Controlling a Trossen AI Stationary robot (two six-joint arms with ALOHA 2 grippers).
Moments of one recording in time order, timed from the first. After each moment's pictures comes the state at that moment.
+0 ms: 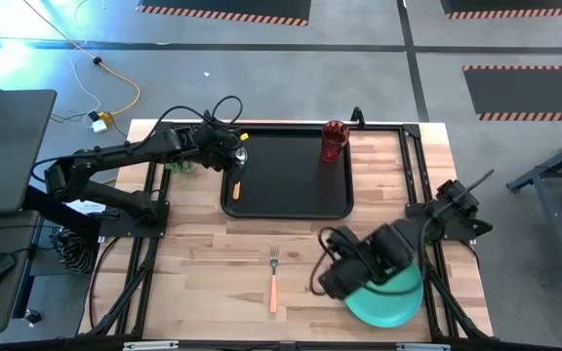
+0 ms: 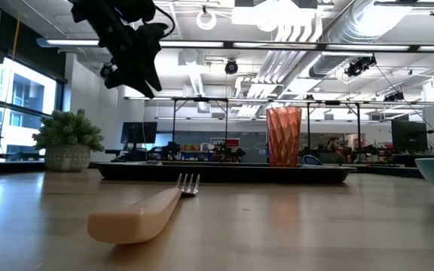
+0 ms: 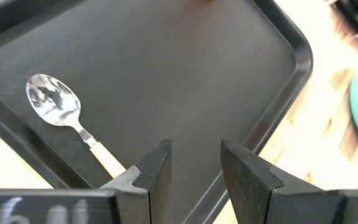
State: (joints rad) left arm 0.43 1.25 0.97 -0.61 0.09 -0.44; right arm 0.59 1.86 2.08 -1.57 0.13 1.48
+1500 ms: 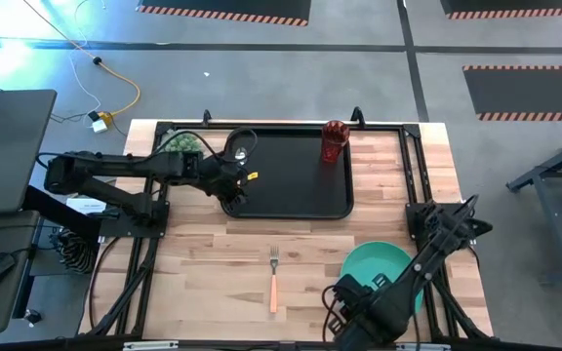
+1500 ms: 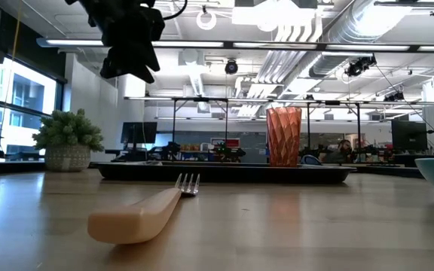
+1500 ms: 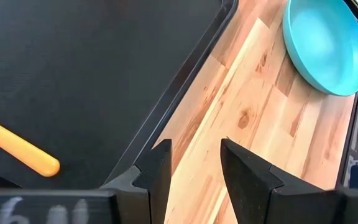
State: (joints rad) left arm 0.11 1.25 0.97 -0.61 0.08 -0.57; right arm 0.81 2.08 2.08 -1.57 0.10 1.65
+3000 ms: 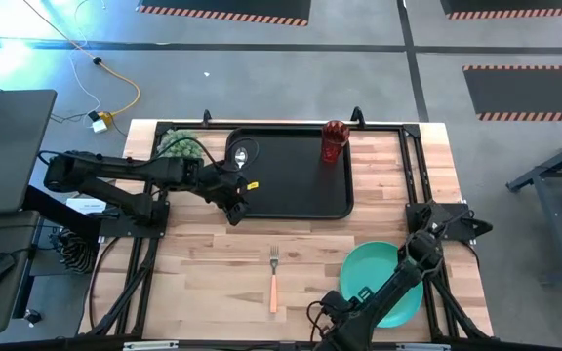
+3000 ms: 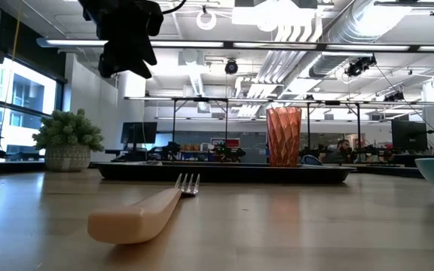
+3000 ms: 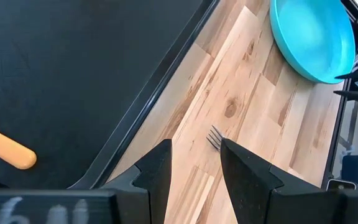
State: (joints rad) left arm 0.03 1.25 0.97 -0.60 0.07 -0.62; right arm 0.81 2.38 2.08 -1.55 0.03 1.61
